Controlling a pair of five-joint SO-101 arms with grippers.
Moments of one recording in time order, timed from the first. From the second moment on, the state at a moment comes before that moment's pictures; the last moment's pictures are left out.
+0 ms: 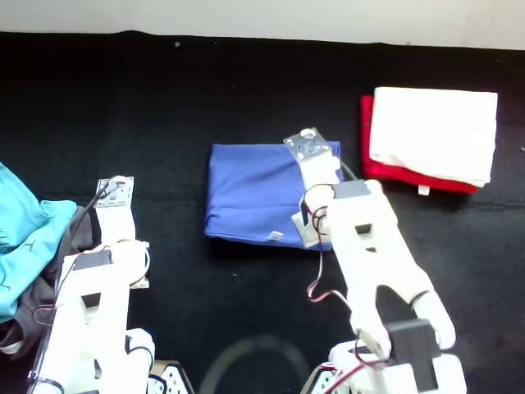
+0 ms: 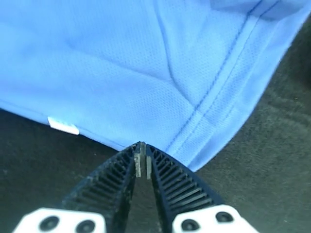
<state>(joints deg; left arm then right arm) -18.8 -39.3 75.8 40.7 -8.6 -17.5 -9.4 37.2 57.2 14.8</state>
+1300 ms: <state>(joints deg) -18.8 -39.3 75.8 40.7 -8.6 -13.1 -0.2 30.1 64.8 14.0</state>
